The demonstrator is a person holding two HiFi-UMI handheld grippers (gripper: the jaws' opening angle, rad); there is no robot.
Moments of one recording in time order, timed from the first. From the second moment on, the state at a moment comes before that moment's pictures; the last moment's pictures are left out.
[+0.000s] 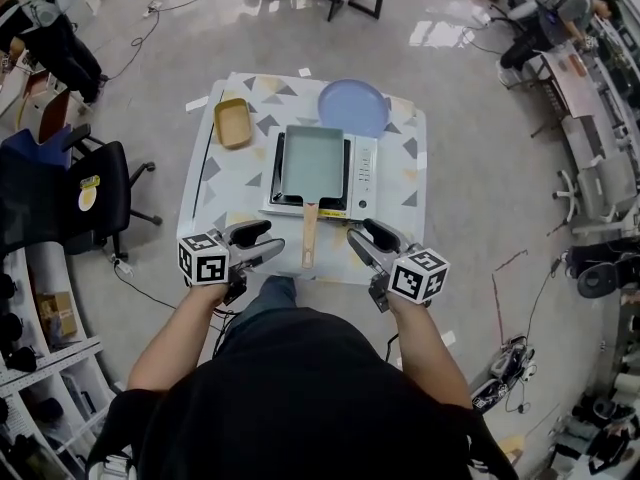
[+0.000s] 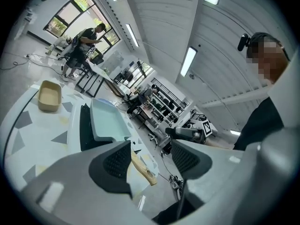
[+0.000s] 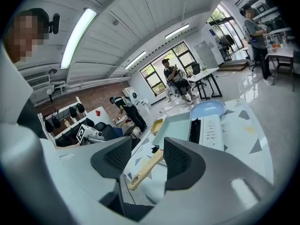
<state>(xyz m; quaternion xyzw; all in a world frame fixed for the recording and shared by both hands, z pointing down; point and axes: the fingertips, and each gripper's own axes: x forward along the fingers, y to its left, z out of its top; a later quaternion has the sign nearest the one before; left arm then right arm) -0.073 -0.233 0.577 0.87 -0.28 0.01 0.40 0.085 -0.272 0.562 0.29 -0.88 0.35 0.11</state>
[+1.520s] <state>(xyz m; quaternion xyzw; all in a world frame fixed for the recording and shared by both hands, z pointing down) 0.006 -0.249 0.685 0.83 -0.15 0.05 0.54 -0.005 -0.300 0.702 0.16 -0.82 0.53 0.15</state>
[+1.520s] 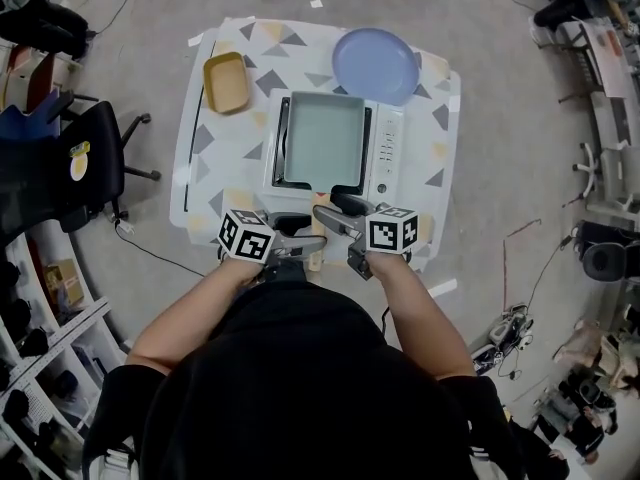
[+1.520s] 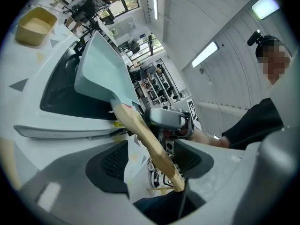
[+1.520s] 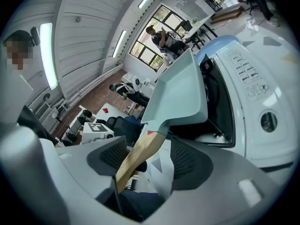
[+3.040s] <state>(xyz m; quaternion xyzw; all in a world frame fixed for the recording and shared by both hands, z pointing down) 0.042 -0.227 0.679 0.82 -0.02 0.04 0.57 -0.043 -0.316 0.711 0.08 -0.77 0.62 0.05</state>
